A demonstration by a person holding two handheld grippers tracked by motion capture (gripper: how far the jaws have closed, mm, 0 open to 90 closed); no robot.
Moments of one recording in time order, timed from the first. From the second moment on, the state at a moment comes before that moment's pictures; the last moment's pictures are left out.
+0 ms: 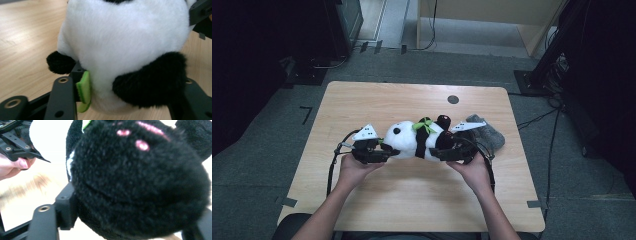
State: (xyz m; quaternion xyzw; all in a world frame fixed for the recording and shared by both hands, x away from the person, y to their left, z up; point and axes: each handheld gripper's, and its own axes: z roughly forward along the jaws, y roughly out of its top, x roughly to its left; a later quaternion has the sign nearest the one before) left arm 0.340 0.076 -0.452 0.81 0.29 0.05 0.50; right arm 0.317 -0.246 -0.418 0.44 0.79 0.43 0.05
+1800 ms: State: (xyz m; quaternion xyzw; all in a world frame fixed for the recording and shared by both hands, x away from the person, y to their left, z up) left arm 0.336 0.092 -0.450 0.82 0.25 0.04 0.52; right arm 0.311 -0.282 -0.419 0.39 0.77 0.50 0.09
